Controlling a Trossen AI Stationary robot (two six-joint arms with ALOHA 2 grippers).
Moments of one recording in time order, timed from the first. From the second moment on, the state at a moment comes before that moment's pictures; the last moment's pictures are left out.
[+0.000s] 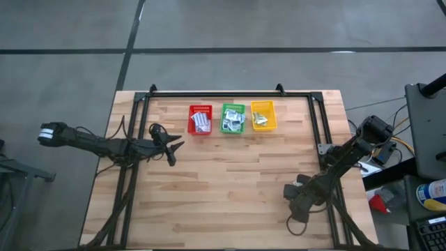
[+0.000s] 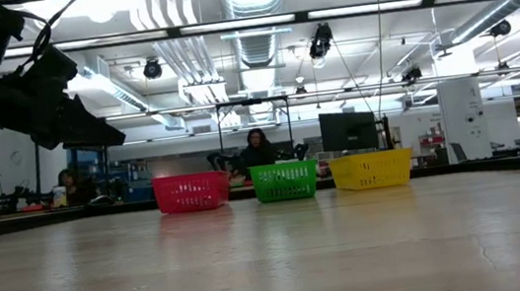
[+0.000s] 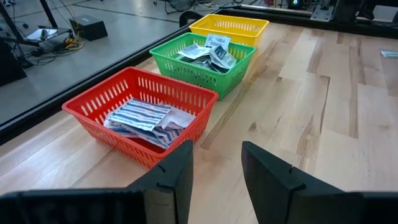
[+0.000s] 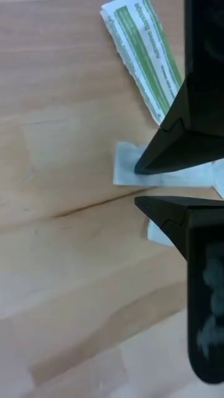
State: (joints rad) left arm -0.12 0.61 0.11 0.13 -0.60 -0.24; right arm 0.79 1.49 0.70 -0.62 -0.03 1.14
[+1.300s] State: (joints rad) left arm -0.12 0.61 0.11 0.13 -0.60 -0.24; right arm 0.47 1.47 0.71 -0.60 0.03 0.75
